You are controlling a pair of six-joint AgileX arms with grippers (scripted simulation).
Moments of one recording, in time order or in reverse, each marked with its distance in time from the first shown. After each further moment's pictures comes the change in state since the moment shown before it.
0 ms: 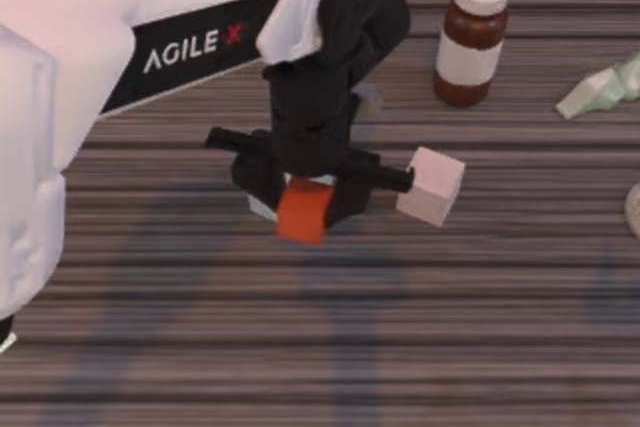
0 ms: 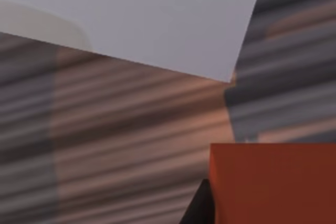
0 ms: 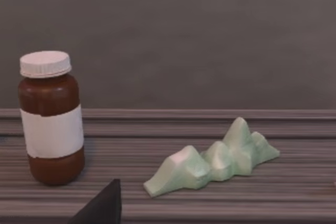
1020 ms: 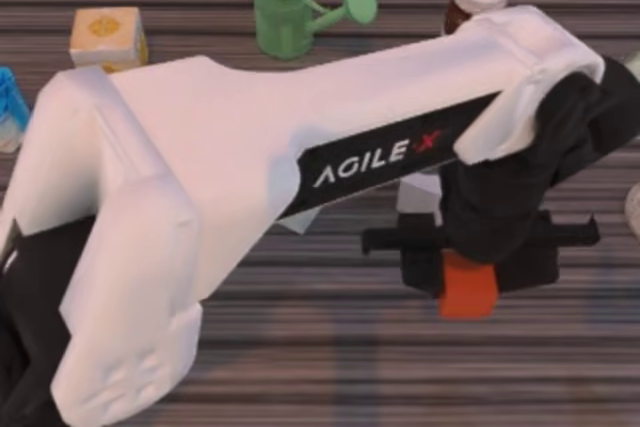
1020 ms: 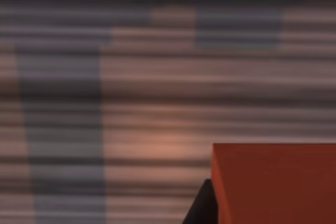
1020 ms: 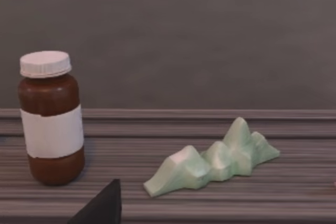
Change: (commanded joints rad) left arm -0.338 0.120 0.256 -0.097 -0.020 -0.650; right arm 0.000 0.000 0.000 0.000 0.000 0.000
